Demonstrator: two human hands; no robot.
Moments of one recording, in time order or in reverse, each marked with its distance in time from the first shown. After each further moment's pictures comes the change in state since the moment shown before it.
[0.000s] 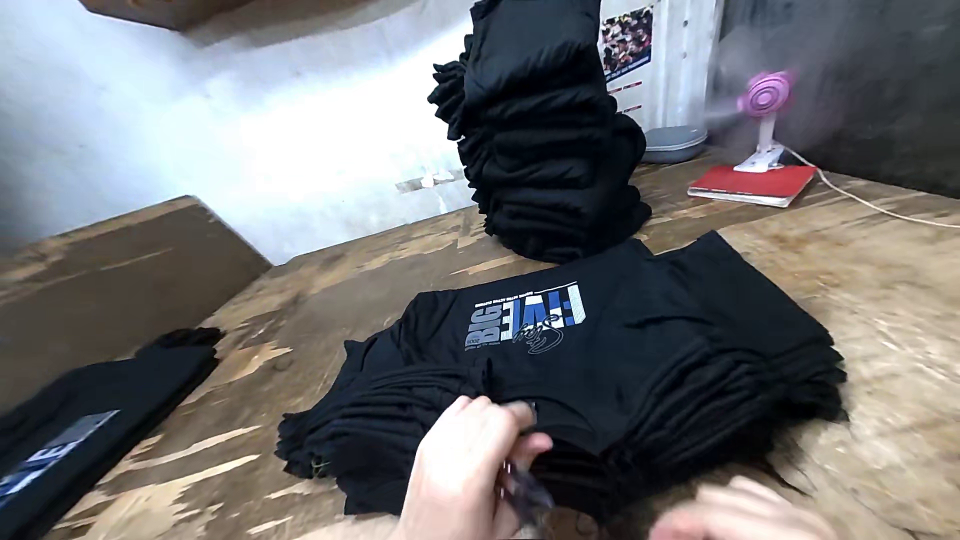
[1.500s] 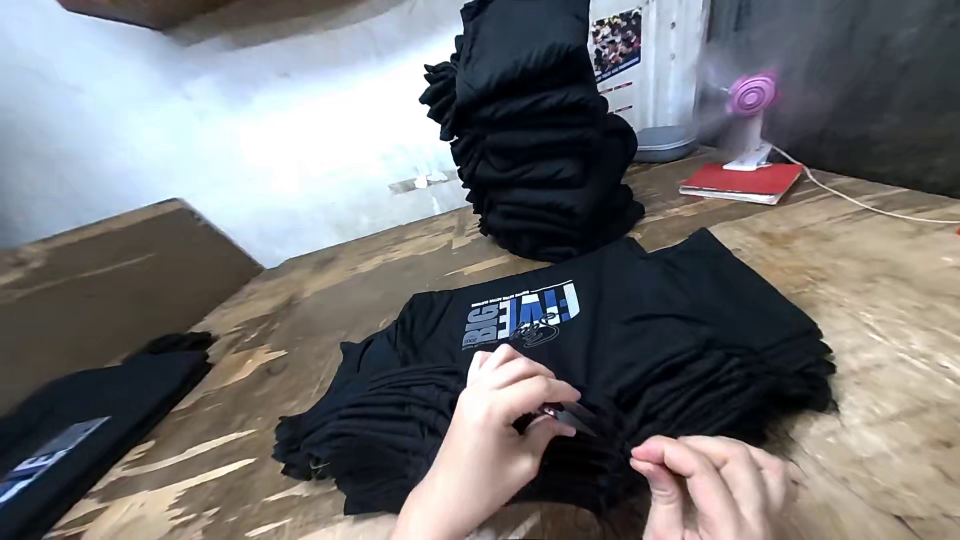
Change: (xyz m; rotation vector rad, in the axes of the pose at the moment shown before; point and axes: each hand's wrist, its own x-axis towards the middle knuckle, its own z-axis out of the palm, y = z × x) left_hand 0.028 -0.013 0.021 -0.355 -0.120 -0.017; right_hand 0.026 0.010 0.079 -0.321 0.825 -0.025
